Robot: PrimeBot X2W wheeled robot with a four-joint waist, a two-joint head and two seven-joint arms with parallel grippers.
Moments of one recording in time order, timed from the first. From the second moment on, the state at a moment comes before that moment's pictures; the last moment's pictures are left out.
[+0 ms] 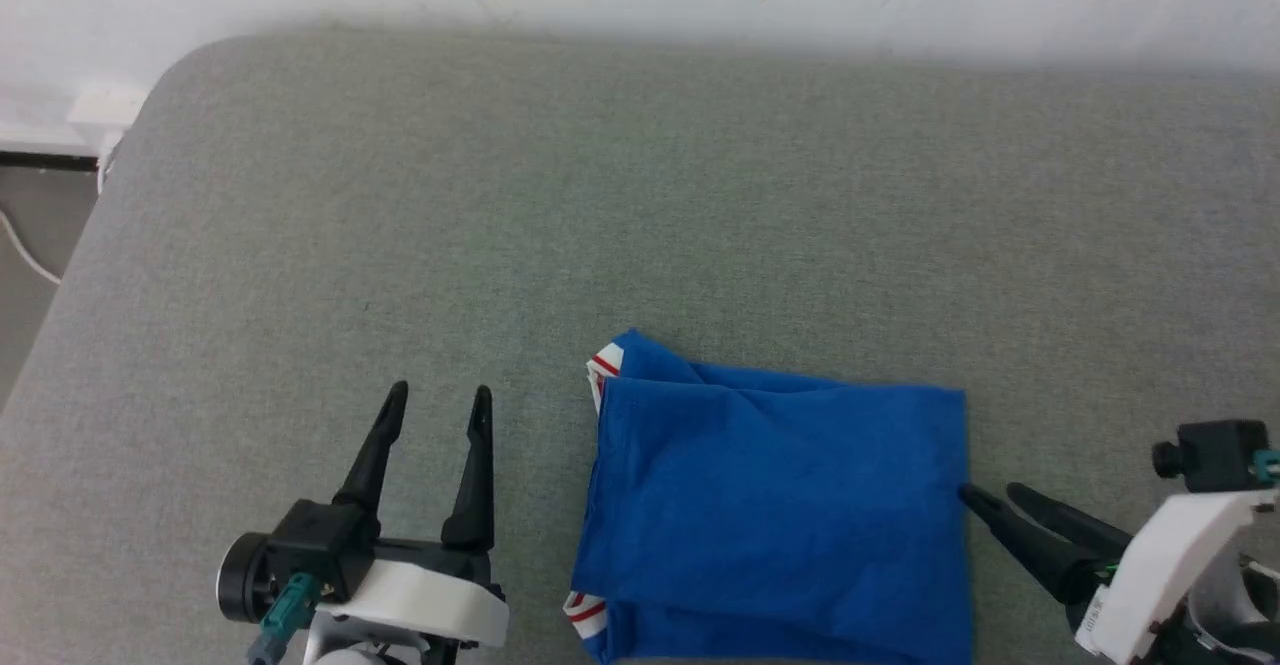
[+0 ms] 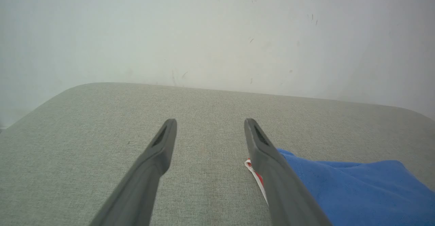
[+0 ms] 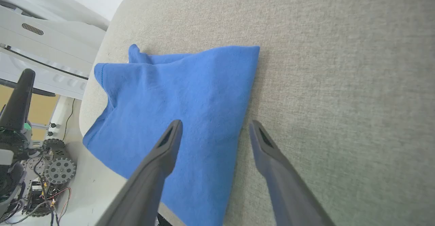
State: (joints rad) left arm 0.01 0.05 -0.09 0.02 -0.15 -0.07 -0.26; right arm 0.04 -0.44 0.14 -0.04 0.99 0.13 0.46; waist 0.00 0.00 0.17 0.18
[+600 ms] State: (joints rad) left arm -0.01 0.05 -0.12 0.03 -0.16 -0.05 -0.26; right arm -0.12 -0.39 0.30 0.16 1.00 0.13 0.56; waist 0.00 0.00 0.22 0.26
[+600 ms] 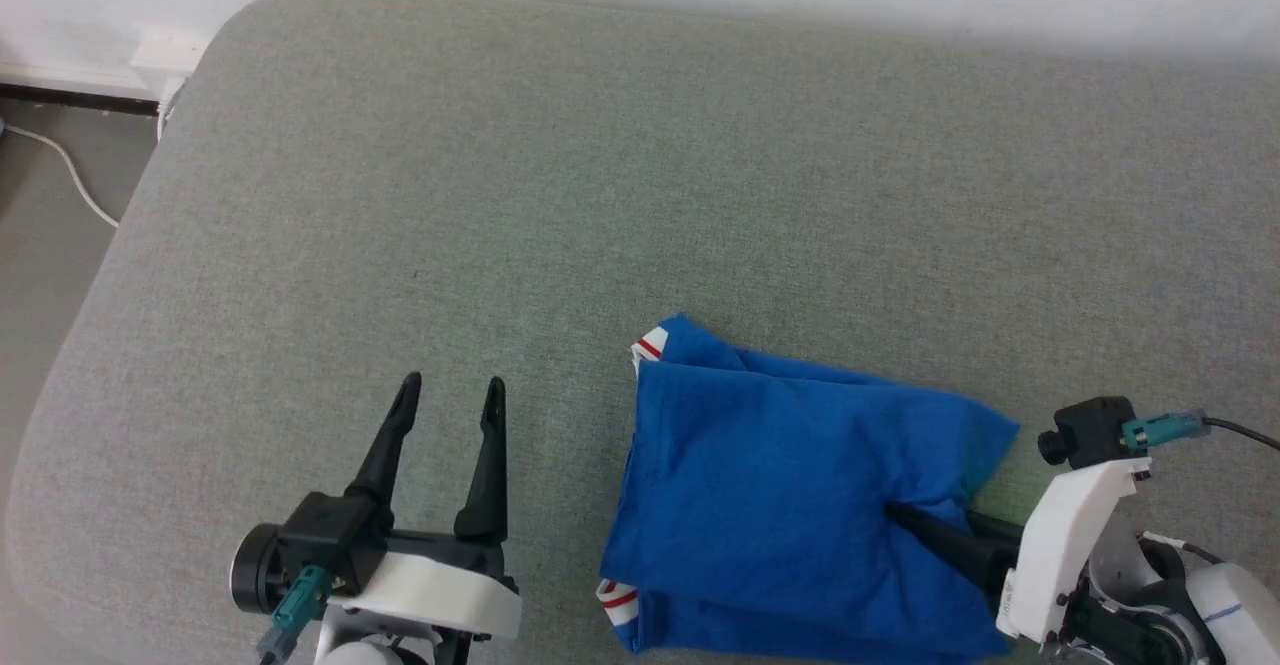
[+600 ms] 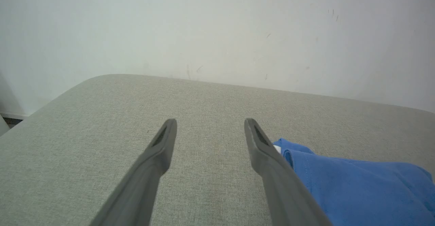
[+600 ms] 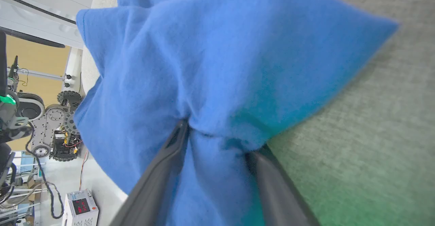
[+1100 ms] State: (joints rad) left arm 0.00 0.05 -0.13 0.02 -0.20 -0.04 -0.26; right arm -0.27 -0.53 0.44 0.21 0.57 0.13 0.44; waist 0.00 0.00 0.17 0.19
